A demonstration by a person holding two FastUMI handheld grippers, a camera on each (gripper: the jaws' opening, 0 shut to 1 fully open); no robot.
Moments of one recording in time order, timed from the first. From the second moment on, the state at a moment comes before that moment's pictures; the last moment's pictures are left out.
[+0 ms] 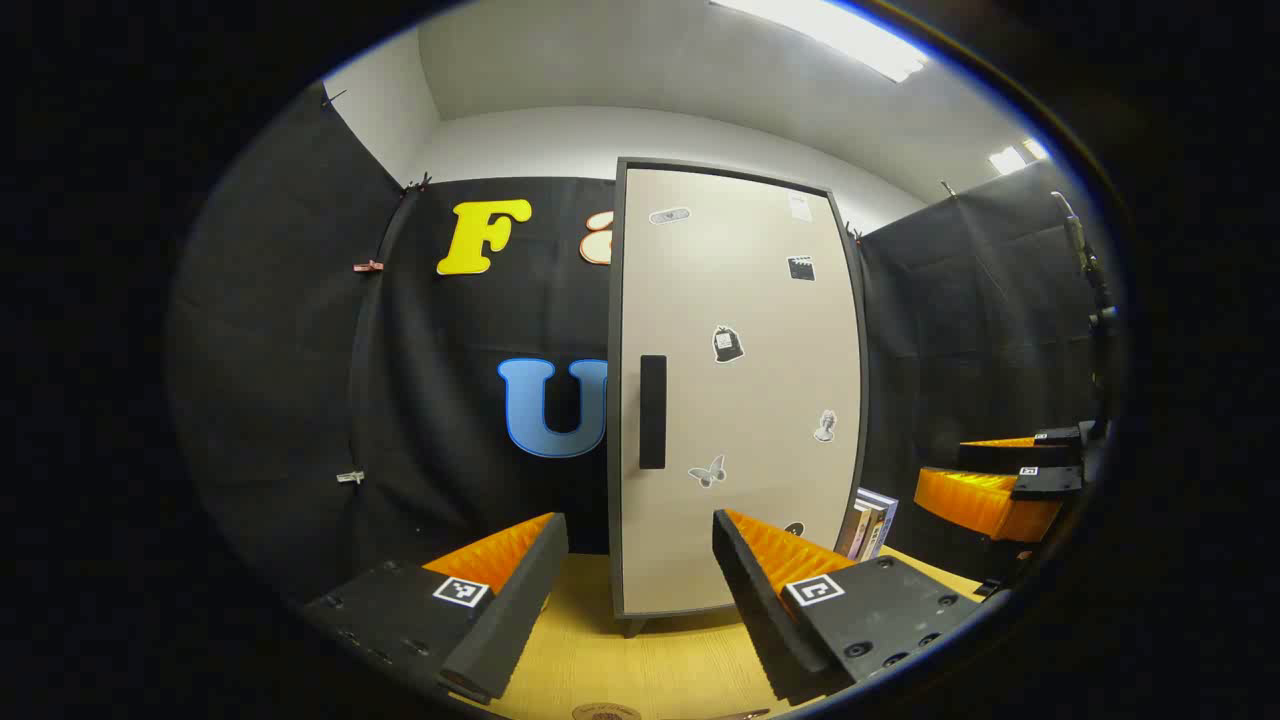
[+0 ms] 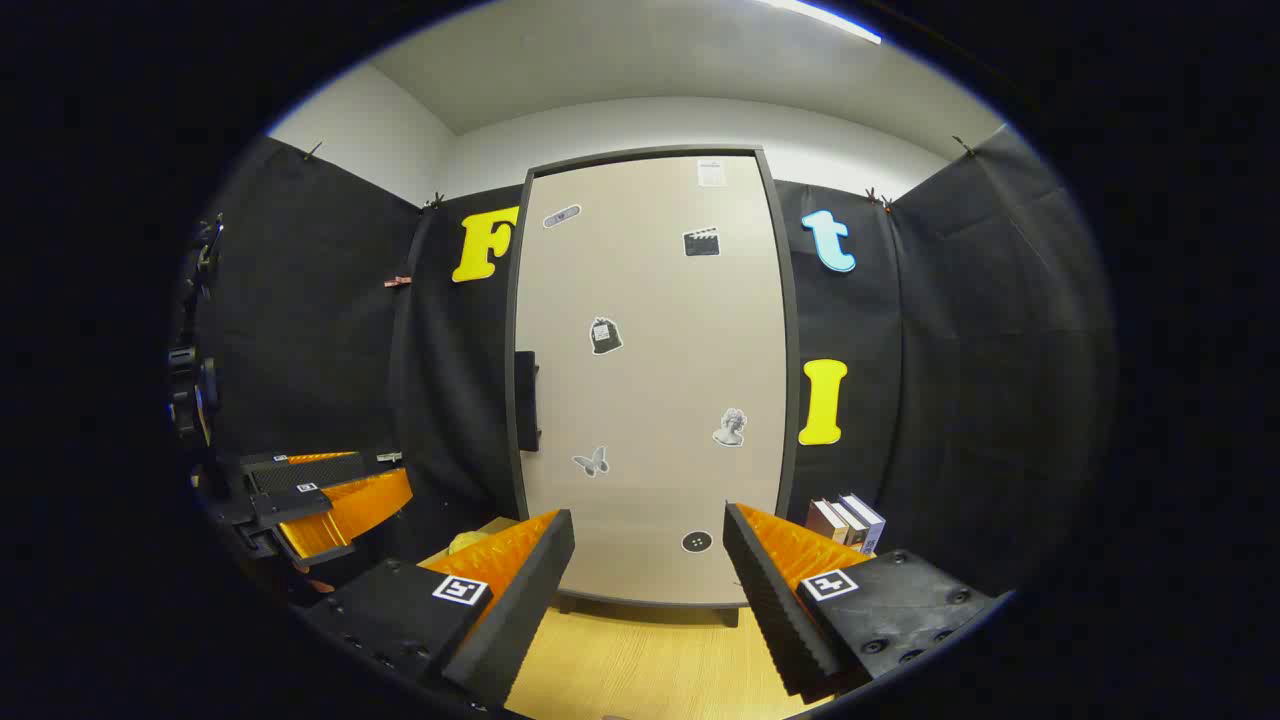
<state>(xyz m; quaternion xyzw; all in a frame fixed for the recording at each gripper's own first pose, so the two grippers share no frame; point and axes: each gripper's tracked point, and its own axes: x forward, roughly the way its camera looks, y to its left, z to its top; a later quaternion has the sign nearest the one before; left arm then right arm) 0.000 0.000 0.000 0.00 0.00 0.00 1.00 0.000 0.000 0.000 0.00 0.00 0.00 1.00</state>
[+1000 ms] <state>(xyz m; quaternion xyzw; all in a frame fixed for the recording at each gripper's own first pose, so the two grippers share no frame) 0.011 0.001 -0.006 0.00 0.01 0.01 1.00 0.020 -0.001 -0.007 -0.03 0.01 0.01 1.00</state>
